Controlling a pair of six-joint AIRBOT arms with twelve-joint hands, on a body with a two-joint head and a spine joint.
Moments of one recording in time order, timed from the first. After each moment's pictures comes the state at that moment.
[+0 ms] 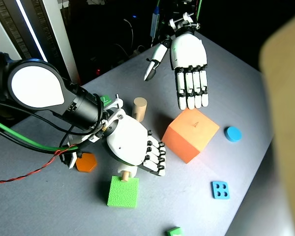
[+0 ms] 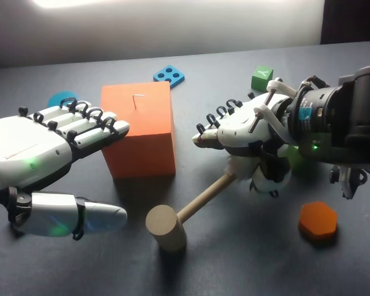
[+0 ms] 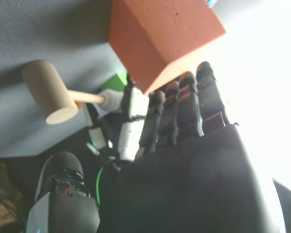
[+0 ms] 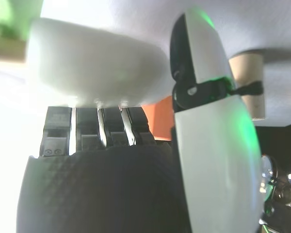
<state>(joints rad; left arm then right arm) 0.78 -0.76 0.89 -0.09 -0.64 1.01 -0.21 -1.33 1.13 -0.73 -0.47 -0.30</state>
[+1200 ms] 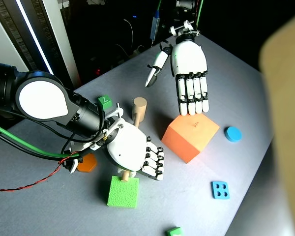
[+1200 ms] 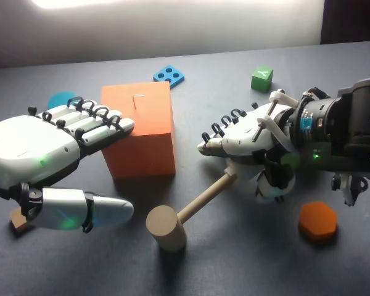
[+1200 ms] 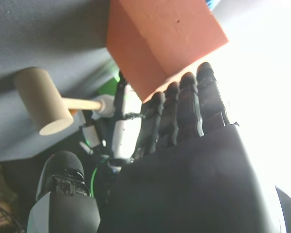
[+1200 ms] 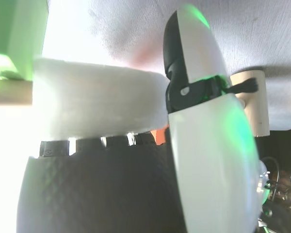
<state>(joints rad) 0.77 -0.83 0.95 -0.10 -0.66 1.01 -0.25 -1.34 1.17 -0.73 -0.44 -0.29</state>
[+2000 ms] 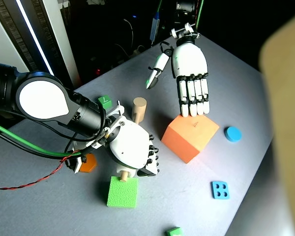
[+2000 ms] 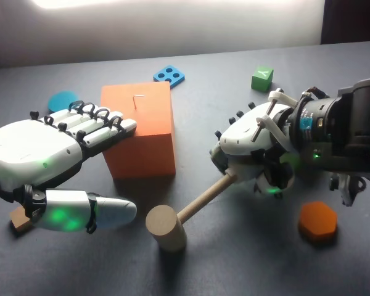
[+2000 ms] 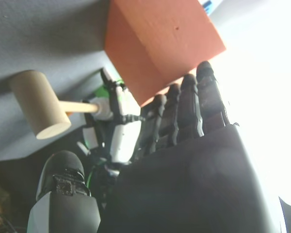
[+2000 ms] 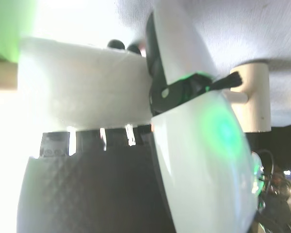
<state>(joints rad) 0.79 -0.85 0.96 -0.11 -0.68 0.99 -0.25 -1.34 1.16 -0.73 -0.43 -0.29</state>
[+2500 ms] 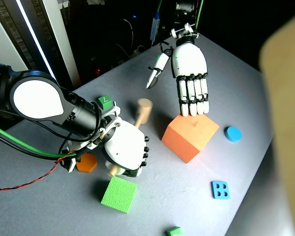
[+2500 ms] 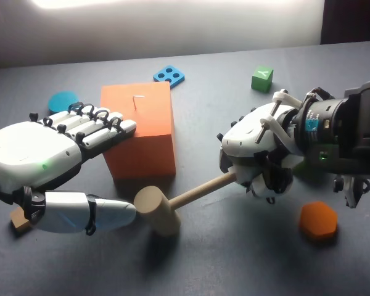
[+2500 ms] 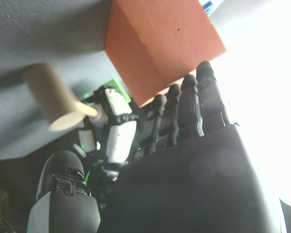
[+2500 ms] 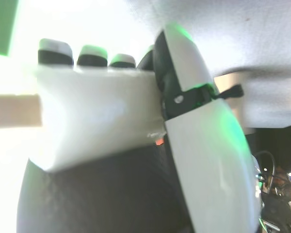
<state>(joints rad) 0.80 -0.85 0.96 -0.12 -0.69 0.99 -0.25 -1.31 1.13 -0.73 -0.42 -0.29</state>
